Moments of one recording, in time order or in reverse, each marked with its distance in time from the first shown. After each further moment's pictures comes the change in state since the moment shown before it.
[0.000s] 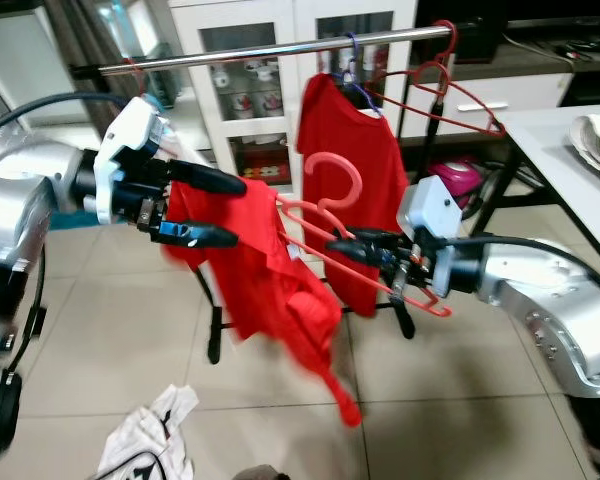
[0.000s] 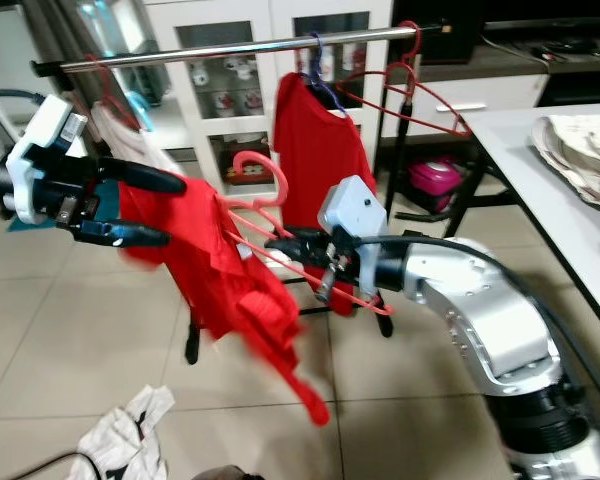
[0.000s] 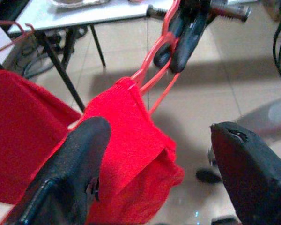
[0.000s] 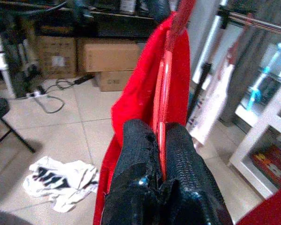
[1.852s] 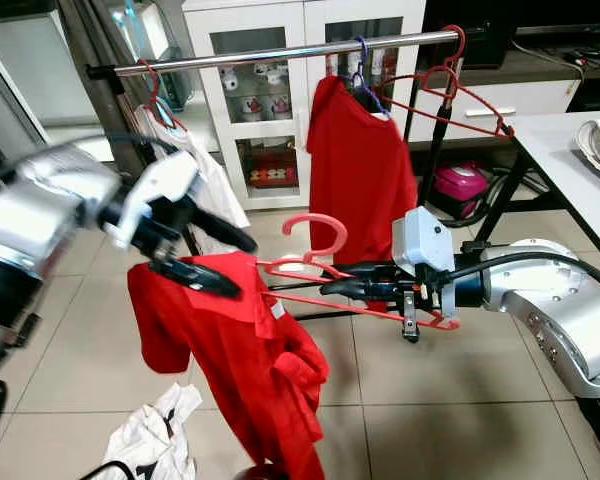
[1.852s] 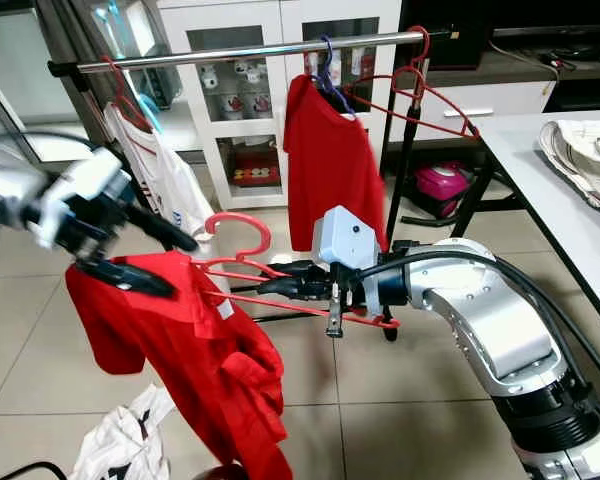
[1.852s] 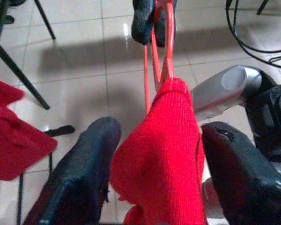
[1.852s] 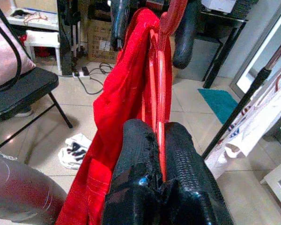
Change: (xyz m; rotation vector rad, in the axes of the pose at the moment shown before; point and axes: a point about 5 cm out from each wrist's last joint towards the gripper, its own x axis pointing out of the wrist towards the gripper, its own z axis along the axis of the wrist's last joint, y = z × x) left arm 0.029 -0.017 -0.020 -0.052 0.100 -0.218; right arm 0.001 0.011 -0.004 -0.065 0.042 0.213
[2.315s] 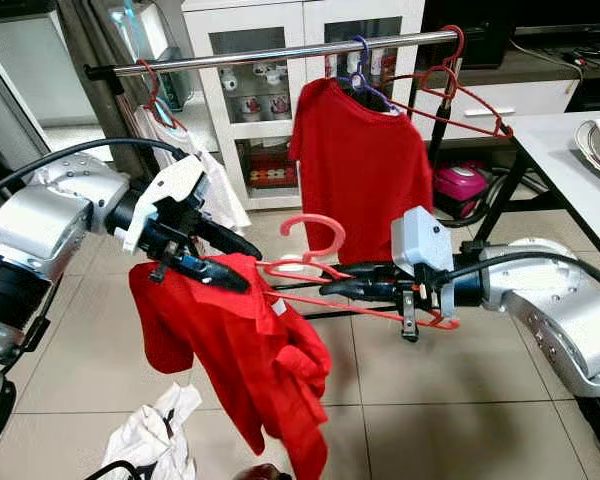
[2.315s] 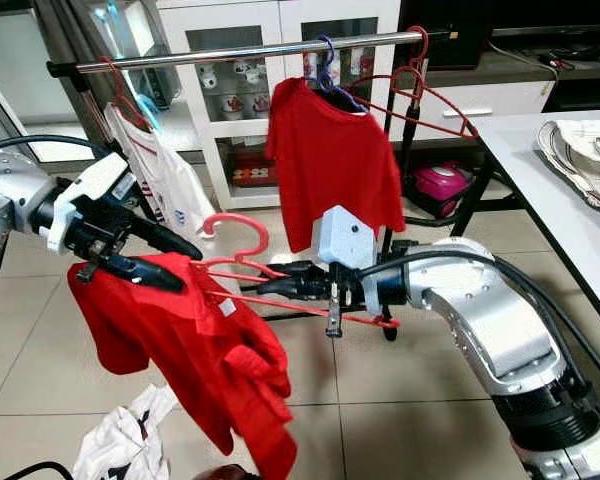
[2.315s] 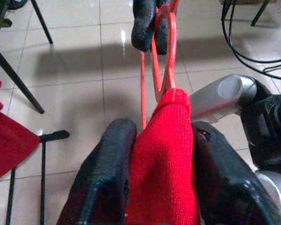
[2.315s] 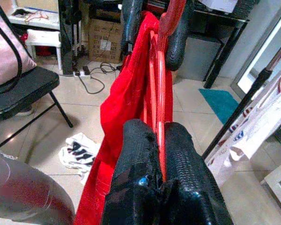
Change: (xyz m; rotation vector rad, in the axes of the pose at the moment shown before) left arm 0.002 0.001 0.000 -0.027 -0.030 -0.008; right arm 0.001 -0.001 0.001 -0.004 0.001 0.011
